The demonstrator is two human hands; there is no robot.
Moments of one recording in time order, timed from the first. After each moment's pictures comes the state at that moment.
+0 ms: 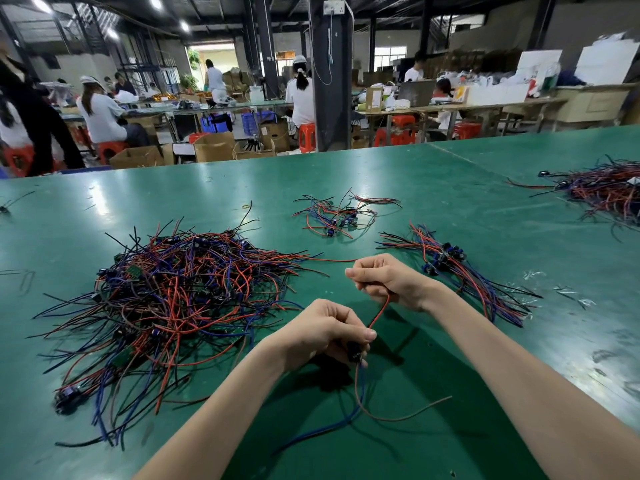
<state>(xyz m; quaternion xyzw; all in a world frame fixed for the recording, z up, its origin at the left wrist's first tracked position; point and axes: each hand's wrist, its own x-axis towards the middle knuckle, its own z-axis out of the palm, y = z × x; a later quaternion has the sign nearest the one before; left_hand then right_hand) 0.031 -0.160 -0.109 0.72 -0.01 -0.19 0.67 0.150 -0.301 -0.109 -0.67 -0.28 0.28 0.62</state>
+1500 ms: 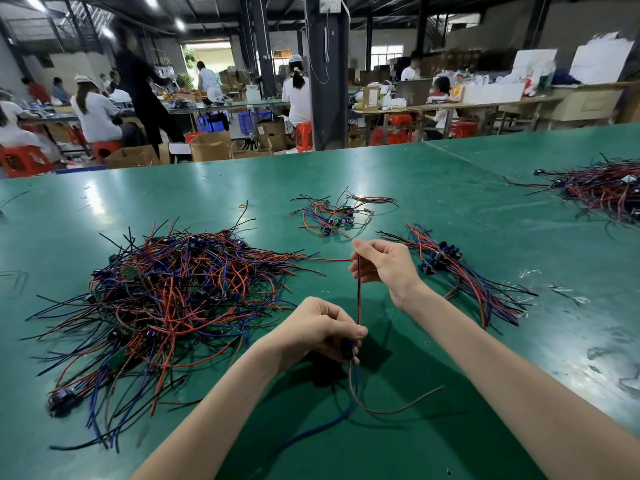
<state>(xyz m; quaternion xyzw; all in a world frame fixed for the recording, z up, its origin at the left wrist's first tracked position) 0.033 -0.158 -0.111 0.72 0.02 -0.17 0.67 0.136 -0.286 -0.102 -0.67 -0.13 0.06 0.73</state>
